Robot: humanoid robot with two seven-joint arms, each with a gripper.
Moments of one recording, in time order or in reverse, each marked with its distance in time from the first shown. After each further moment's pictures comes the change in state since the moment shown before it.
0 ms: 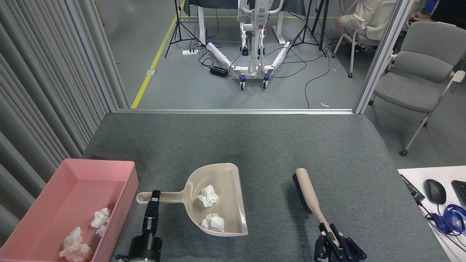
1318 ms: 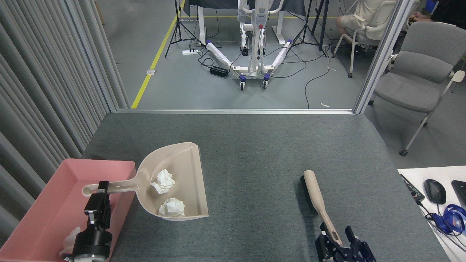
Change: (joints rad) left arm 0.076 0.302 -0.005 -0.227 0.348 0.020 0.017; right arm -0.028 0.005 -0.010 0.056 0.003 0.066 -0.044
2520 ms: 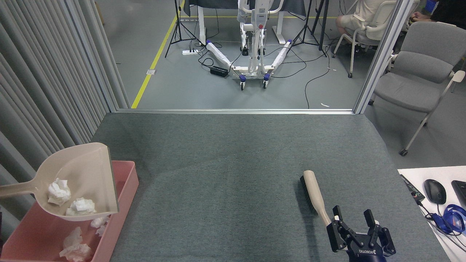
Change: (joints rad) left arm 0.078 0.361 0.188 0.203 0.219 -0.080 -0.091; right arm 0.048 -0.014 -0.053 -0.224 0.018 0.010 -0.058
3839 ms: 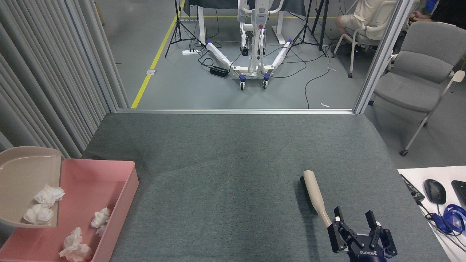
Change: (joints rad) left arm -0.081 0.186 0.095 0.219 -0.506 -0.114 0.025; right arm 0.005 0.001 -0.001 -0.001 0.015 0.016 0.001
